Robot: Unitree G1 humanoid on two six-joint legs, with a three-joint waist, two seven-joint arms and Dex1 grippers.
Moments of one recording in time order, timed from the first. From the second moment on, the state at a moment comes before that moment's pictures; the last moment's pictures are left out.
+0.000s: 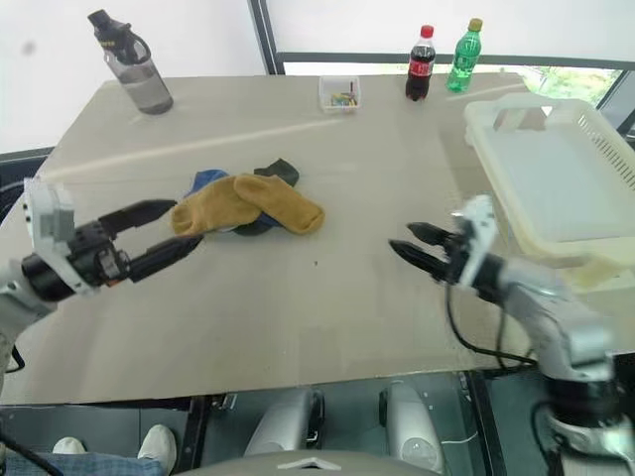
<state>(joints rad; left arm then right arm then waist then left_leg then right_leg) -0.02 0.88 0.55 -0.38 -0.85 0.63 -0.89 -0.28 -0.48 -0.02 -0.29 0.63 0.68 0.66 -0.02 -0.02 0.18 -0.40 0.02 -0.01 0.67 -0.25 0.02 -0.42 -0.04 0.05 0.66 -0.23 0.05</state>
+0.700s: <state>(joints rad) 0.14 0.92 0.58 -0.43 -0.86 0.67 -0.97 -0.72 -0.03 0.20 0.33 0.30 0.63 0.46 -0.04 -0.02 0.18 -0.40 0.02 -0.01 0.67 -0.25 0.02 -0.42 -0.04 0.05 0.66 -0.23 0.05</state>
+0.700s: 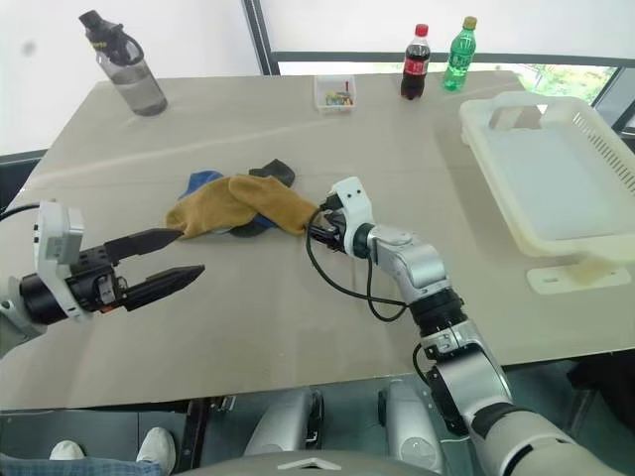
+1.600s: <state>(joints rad) 0.21 0.92 0.60 -0.49 -0.86 0.67 -0.98 -0.71 -0.01 0.17 0.35 0.22 0.62 0.47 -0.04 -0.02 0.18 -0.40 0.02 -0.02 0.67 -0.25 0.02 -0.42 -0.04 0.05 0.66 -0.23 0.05</state>
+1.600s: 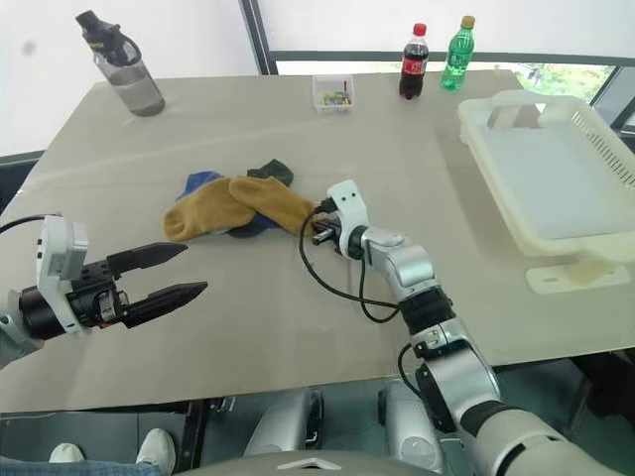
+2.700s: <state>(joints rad) 0.00 0.91 0.41 -0.35 -0.81 0.64 -1.05 -0.54 -0.52 -0.55 -0.37 1.32 1.24 0.39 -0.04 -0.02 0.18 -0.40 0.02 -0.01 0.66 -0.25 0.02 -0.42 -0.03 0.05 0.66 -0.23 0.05</state>
